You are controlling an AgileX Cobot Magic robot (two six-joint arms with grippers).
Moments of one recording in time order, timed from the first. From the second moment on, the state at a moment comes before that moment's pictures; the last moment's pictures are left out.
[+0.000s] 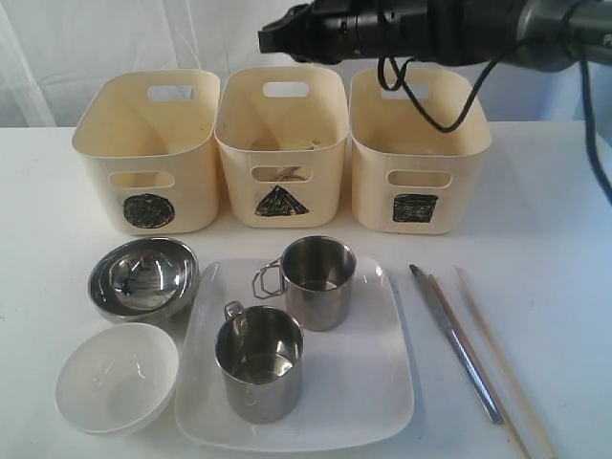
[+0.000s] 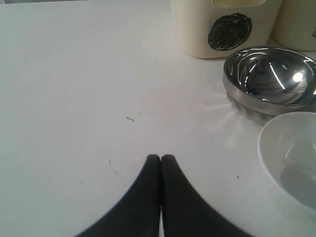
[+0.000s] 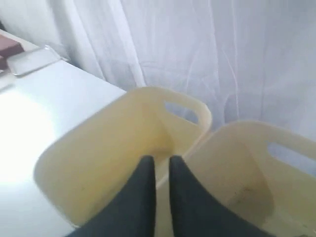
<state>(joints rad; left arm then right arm) -0.02 0.01 0.02 -0.11 0.40 0.11 0.36 2.01 -1.72 1.40 0.52 -1.37</state>
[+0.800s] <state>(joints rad) -0.02 0.01 0.02 -0.11 0.40 0.11 0.36 1.34 -1.05 0.18 0.96 -0.21</state>
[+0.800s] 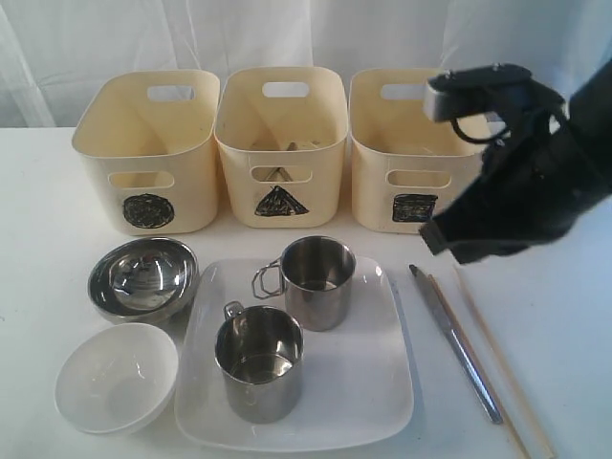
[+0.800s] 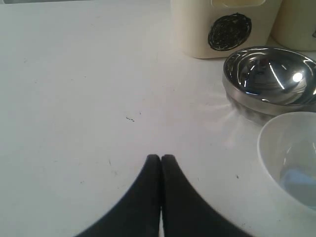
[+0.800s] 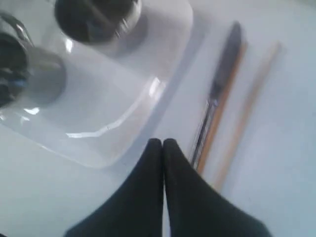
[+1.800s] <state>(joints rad) -0.02 0.01 0.02 -0.11 0.40 0.11 0.25 1.61 -0.77 -0.06 0.85 -0.03</state>
